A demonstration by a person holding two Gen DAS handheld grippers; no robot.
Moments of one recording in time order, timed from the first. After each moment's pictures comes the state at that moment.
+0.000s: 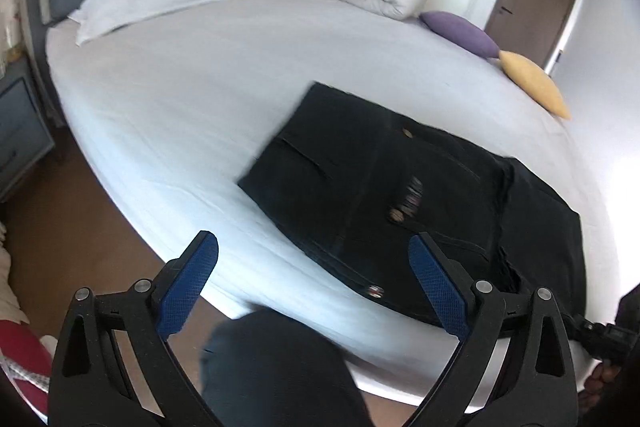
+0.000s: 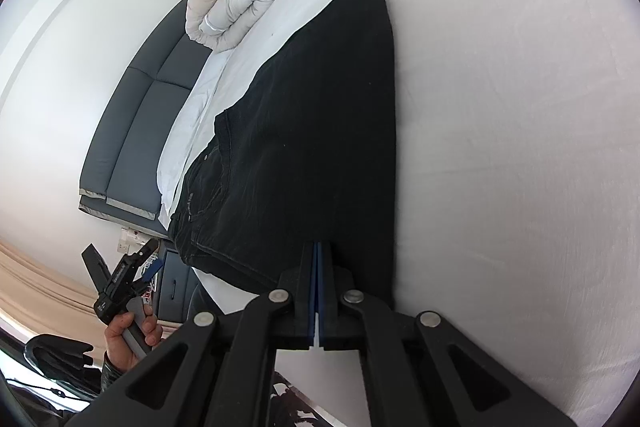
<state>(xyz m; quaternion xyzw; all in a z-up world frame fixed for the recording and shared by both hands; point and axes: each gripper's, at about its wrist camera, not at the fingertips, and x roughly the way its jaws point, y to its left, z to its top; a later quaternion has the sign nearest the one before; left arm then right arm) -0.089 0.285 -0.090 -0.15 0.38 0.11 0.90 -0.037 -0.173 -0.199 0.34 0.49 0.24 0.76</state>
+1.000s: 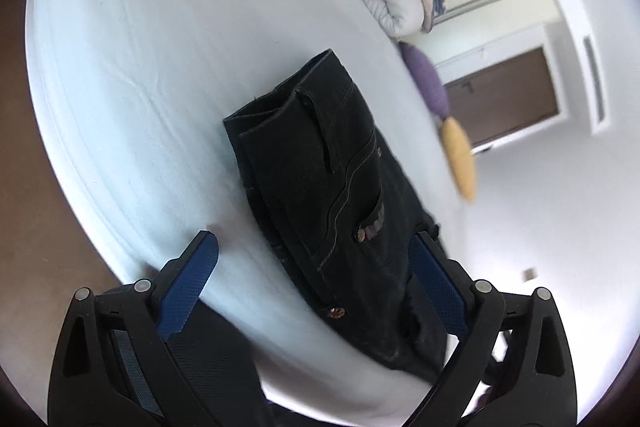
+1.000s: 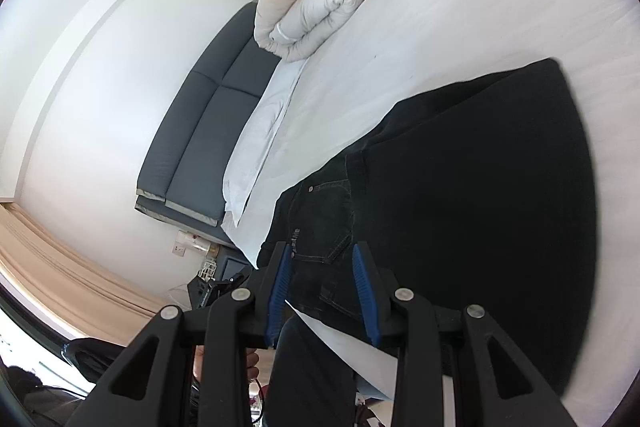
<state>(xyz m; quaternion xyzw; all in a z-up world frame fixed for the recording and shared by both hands) -0.067 0.356 -0.163 -0.48 0.35 -0.03 0.80 0.005 -0.120 -0.112 0.37 0.43 0.34 0.75</state>
